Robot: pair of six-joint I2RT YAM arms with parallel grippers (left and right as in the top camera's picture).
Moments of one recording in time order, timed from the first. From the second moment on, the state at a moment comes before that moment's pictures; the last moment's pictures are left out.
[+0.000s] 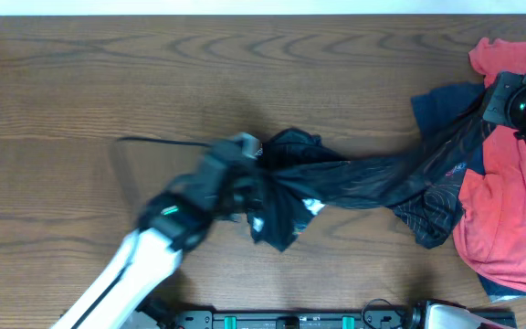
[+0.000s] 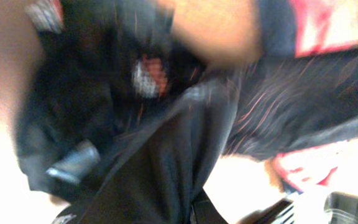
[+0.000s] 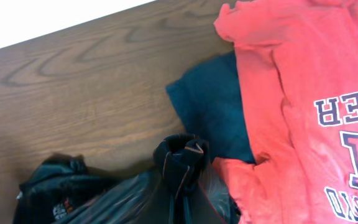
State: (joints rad) left arm -0.55 1.12 0.82 -0.48 0.31 -0.79; right arm -0.15 1.40 1.79 -1.25 0.02 0.17
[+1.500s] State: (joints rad) left arm -0.01 1.74 1.76 -0.54 0.13 -0.30; right arm -0.06 1.74 1.80 -0.45 -0.15 0.06
